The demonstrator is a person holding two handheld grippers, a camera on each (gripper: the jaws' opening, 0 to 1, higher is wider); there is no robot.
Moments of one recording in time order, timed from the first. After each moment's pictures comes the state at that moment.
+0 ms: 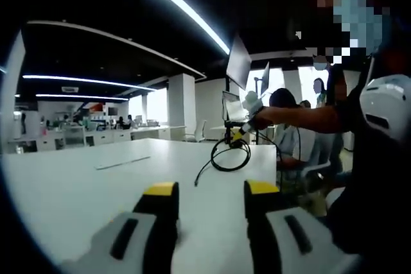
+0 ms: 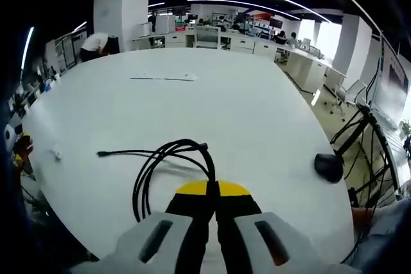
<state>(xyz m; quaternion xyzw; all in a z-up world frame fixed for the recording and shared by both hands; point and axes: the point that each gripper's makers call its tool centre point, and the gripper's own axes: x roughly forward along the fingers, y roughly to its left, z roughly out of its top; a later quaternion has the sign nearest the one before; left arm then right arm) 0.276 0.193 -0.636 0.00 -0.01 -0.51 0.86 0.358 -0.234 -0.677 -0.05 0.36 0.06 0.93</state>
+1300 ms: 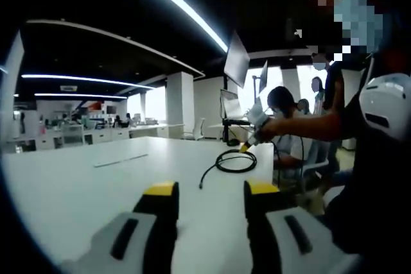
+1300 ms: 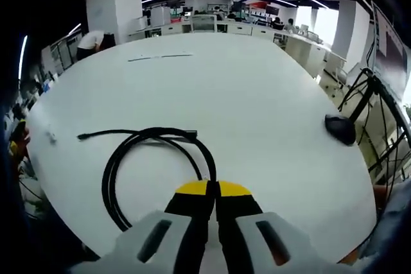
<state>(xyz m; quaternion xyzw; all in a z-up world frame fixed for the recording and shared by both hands) 0.268 0.191 -0.641 0.00 0.00 -0.51 0.86 0.333 -0.250 -0.737 -0.03 0.39 0.05 0.92</state>
